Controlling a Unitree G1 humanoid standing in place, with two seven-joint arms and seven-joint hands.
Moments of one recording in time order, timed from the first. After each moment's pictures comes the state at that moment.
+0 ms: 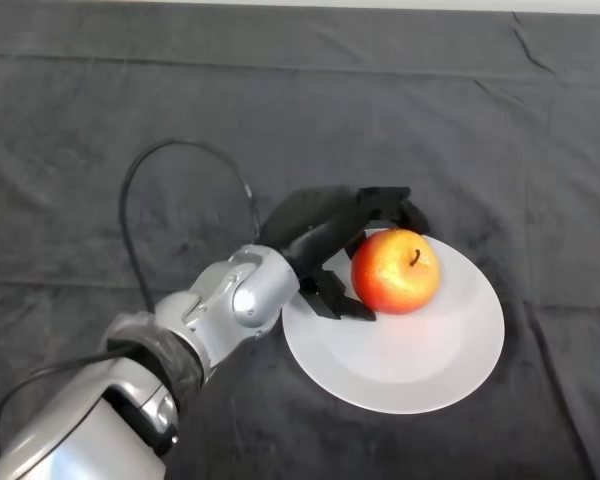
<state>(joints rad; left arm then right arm) -0.90 0.13 -0.72 1.11 0.38 -0.53 0.20 -0.51 -0.73 0.07 1.13 -0.31 -0.16 -0.12</state>
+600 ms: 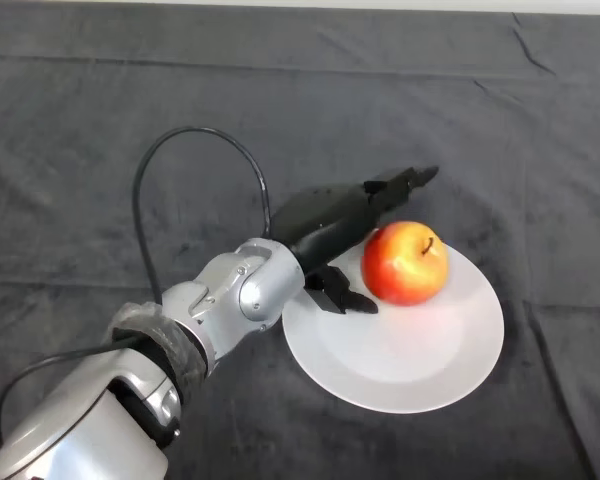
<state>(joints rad) -0.92 0.13 -0.73 1.11 0.38 -0.50 0.18 -0.51 -0.73 0.07 1.13 -0.31 -0.16 -0.12</state>
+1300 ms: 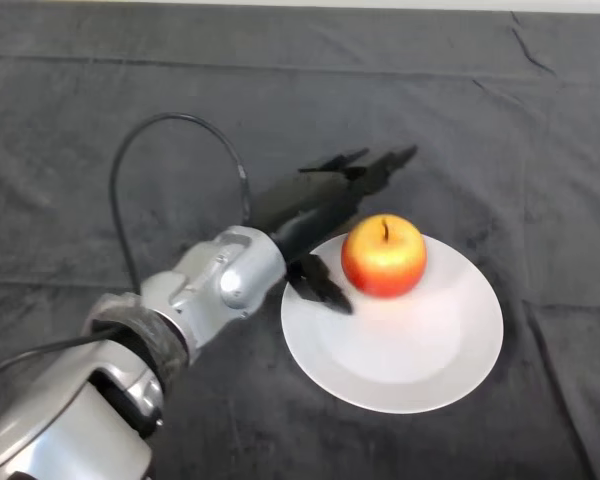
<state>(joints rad) -0.92 0.23 -0.65 1.11 0.36 -0.54 0.18 -0.51 -0.73 0.07 1.14 -0.31 -0.16 -0.12</state>
